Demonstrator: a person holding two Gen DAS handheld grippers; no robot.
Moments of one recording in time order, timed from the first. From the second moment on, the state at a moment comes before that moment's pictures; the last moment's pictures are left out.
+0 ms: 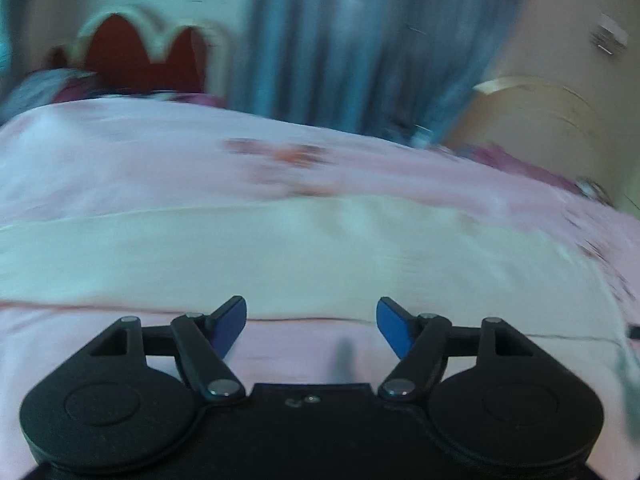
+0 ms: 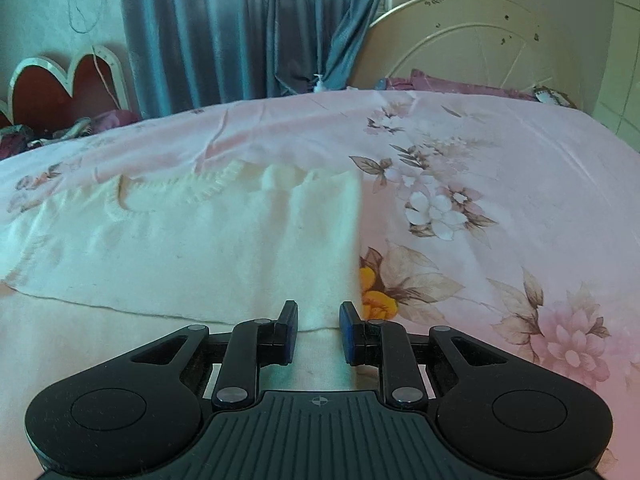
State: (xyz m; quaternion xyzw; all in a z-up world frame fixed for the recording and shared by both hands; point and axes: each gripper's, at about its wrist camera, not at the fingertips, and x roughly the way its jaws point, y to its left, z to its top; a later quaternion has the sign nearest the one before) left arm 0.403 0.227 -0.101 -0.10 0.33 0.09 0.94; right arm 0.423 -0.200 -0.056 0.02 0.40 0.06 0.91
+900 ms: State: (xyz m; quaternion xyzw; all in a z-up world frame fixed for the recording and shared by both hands) left arm 0.373 0.418 -0.106 -0.35 0.22 0.21 0.89; right arm 0.432 -0.167 -0.041 0.06 0.39 0.05 0.92
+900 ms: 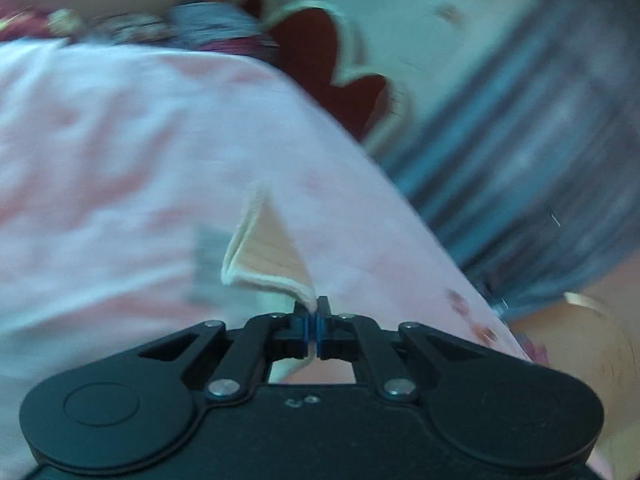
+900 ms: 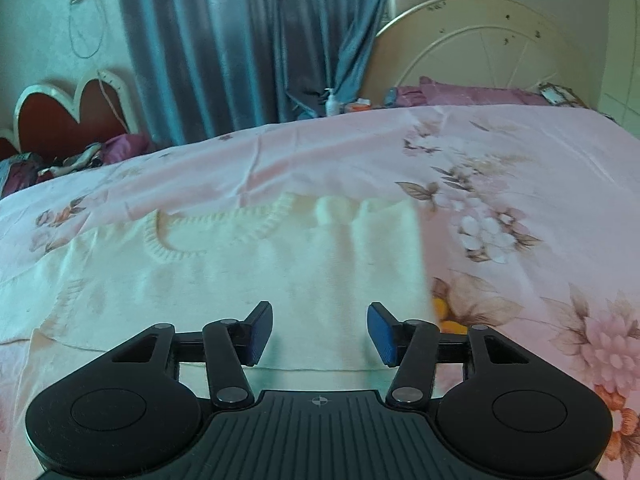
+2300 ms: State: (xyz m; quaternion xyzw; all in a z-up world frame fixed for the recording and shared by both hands) left arm 0.435 0.094 -0.106 -0.07 0.37 -0.01 0.93; right arm 0.449 -0.234 -0.042 0.22 0.40 0.15 0.88
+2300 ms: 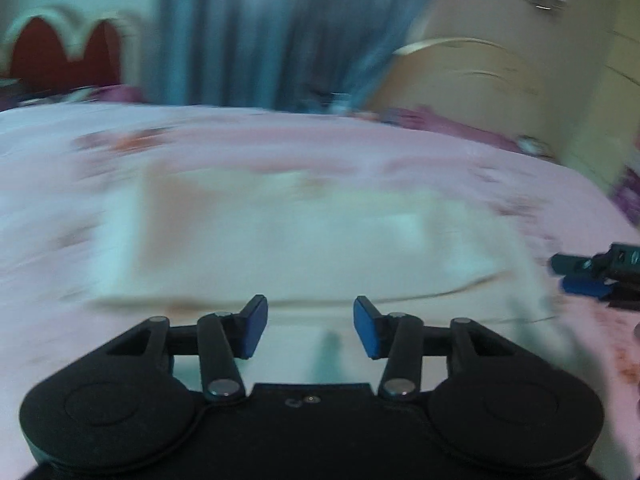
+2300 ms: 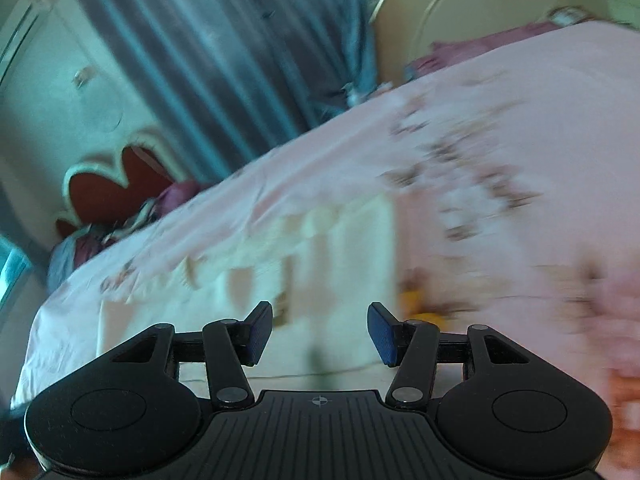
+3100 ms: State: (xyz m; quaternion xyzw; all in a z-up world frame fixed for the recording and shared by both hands) left arm 0.456 0.179 -0.134 -0.10 0.39 0.02 0.92; right arm 0.465 -0.204 -0.018 0.10 0.35 0.12 0.92
